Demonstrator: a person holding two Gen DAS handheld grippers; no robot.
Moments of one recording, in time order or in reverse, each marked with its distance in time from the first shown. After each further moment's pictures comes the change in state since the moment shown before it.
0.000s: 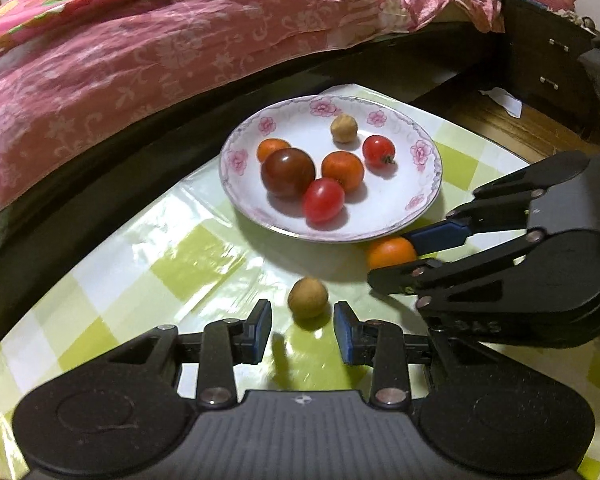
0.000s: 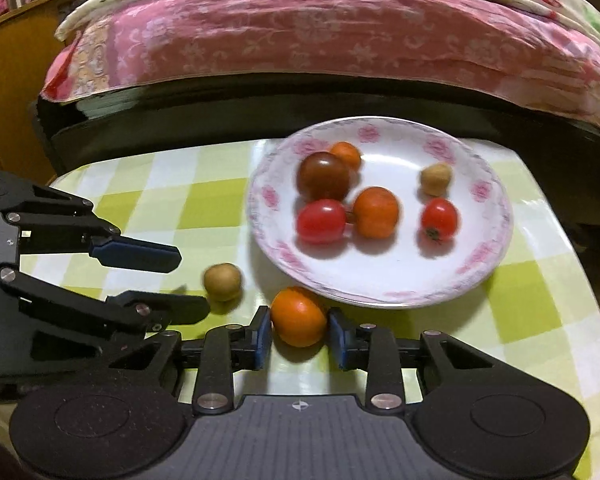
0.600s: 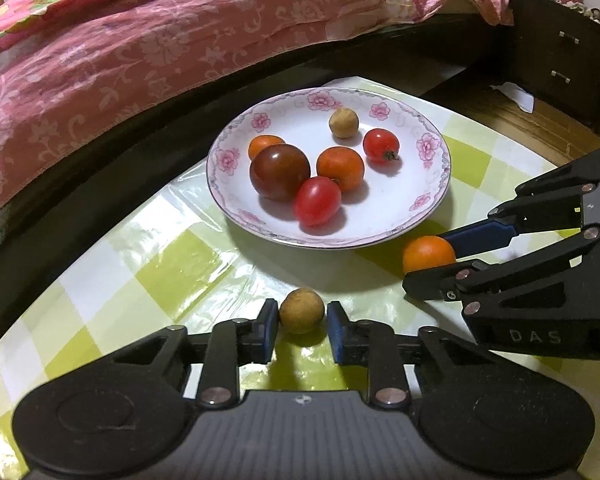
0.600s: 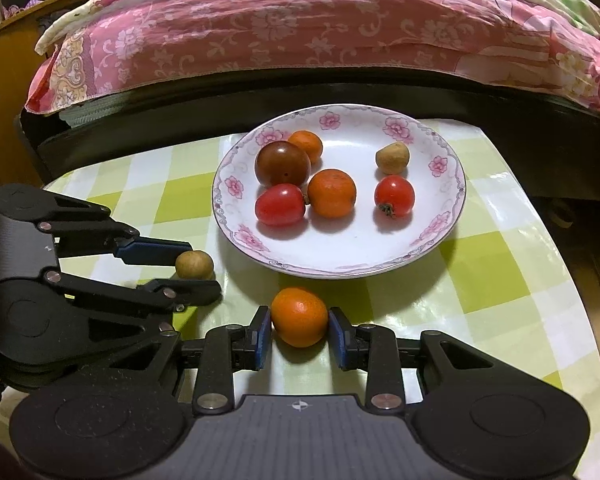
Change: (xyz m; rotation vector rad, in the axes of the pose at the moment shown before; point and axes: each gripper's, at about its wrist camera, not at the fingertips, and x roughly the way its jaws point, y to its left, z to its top) left arm 0.016 -0.012 0.002 -0.002 0.005 0.043; right arm -0.012 -0.016 -0.009 0.050 0.022 -0.022
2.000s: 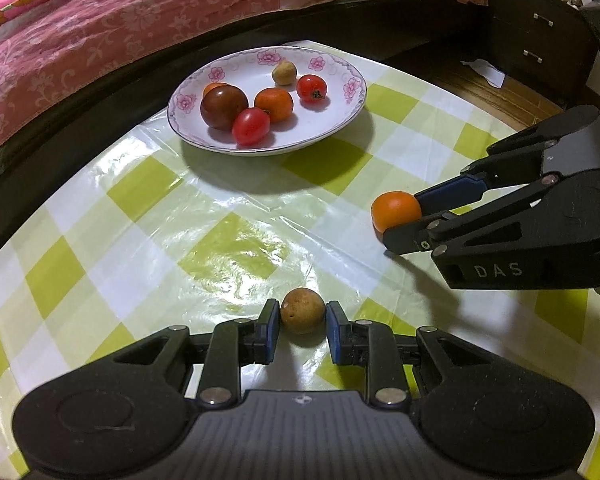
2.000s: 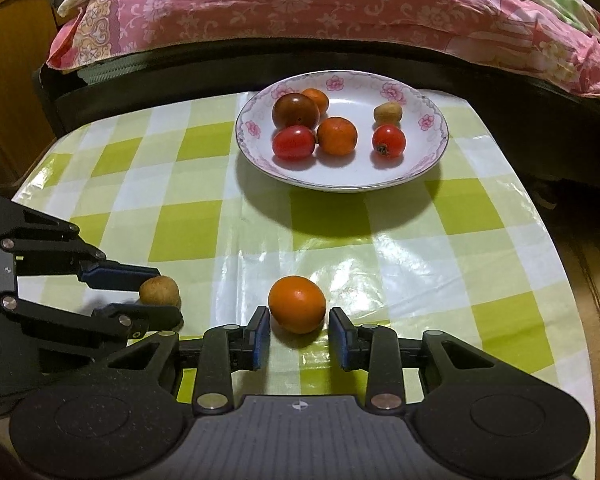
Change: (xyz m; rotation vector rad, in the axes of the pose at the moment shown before) left arm -0.044 -0.034 -0.048 -0.002 0.079 -0.072; right arm -0.036 0.014 -0.036 -0.029 0.063 -0.033
